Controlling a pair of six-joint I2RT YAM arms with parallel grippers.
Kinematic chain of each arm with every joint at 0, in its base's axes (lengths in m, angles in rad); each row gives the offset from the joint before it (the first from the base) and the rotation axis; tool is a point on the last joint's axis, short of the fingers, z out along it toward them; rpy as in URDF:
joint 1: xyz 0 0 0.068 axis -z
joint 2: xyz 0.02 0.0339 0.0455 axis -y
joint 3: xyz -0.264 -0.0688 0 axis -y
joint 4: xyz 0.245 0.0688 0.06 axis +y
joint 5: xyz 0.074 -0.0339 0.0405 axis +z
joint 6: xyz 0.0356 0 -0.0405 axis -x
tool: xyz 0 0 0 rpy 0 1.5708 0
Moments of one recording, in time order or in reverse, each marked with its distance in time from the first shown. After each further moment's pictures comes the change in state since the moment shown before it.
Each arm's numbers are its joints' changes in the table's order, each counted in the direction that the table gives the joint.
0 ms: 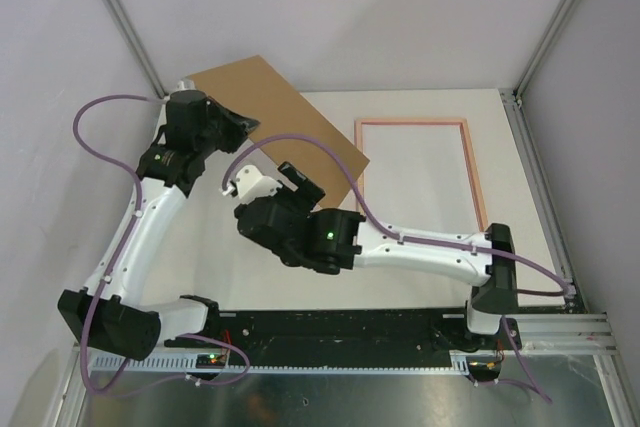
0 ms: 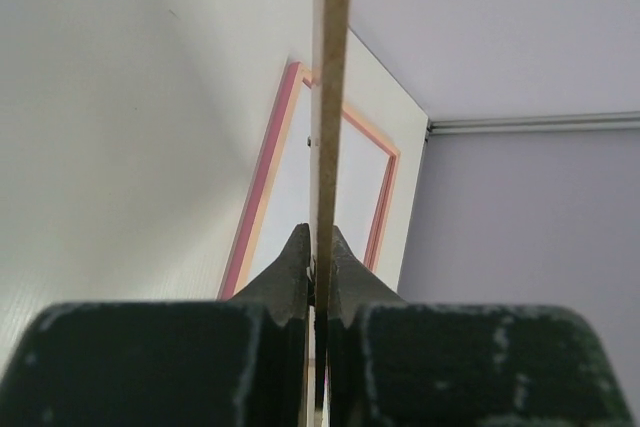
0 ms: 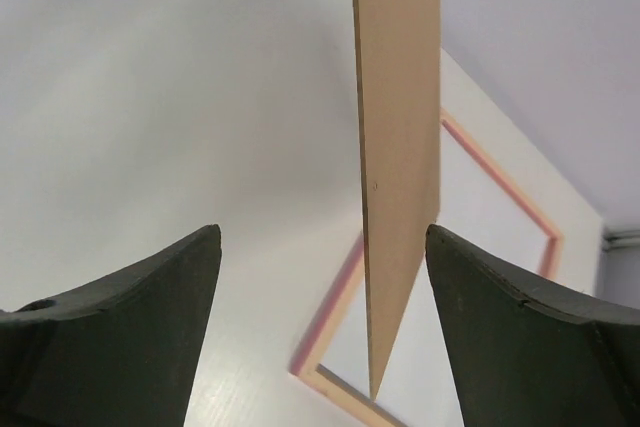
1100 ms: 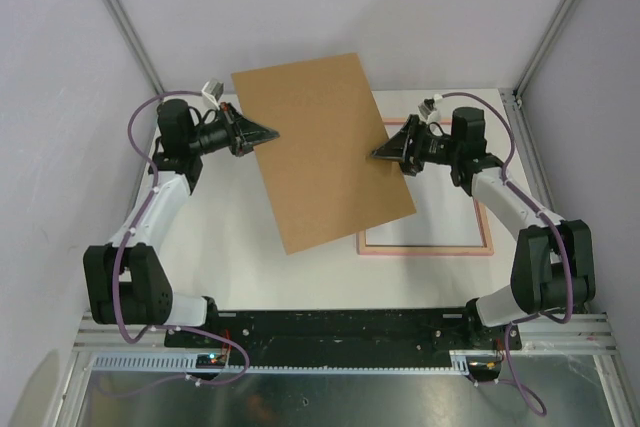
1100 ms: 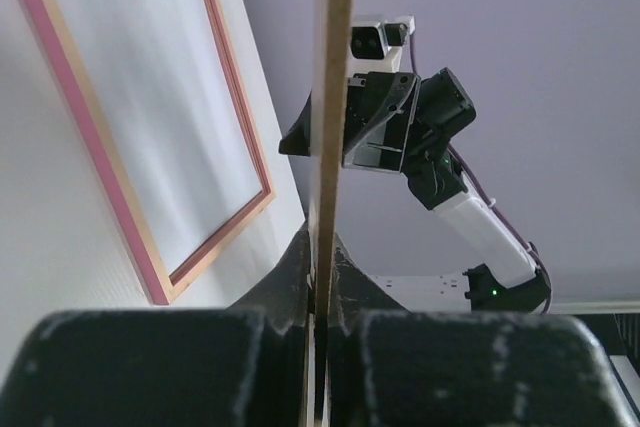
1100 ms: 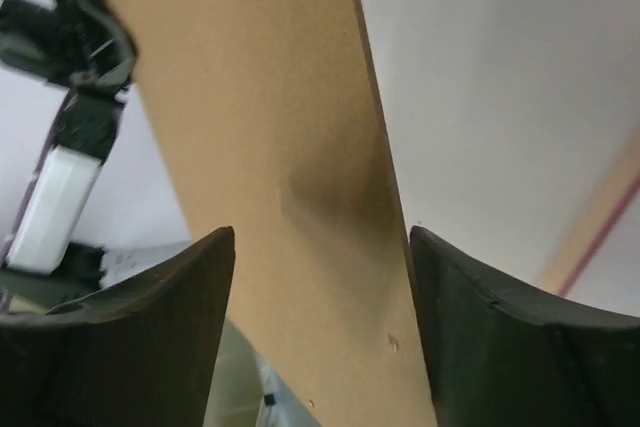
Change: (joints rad) left arm -0.232 -0.162 -0.269 -0.668 -0.994 0.013; right arm 1.226 0.288 -0.806 -0.737 1.926 -0.848
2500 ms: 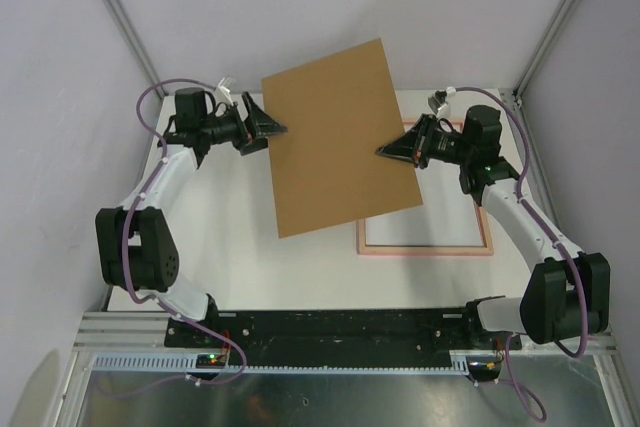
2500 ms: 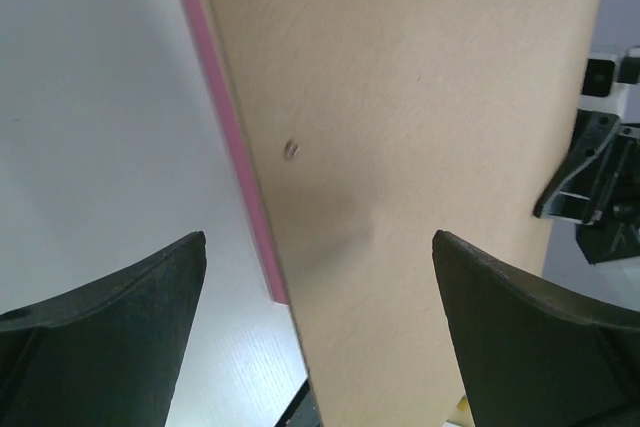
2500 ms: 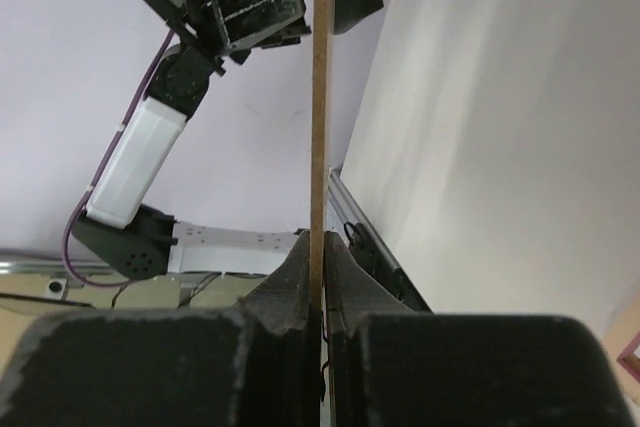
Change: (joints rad) left arm 0.023 -0.204 0.206 0.369 0.151 -0.422; right arm -0.011 0.161 -0.008 -0.014 -0.048 -0.153
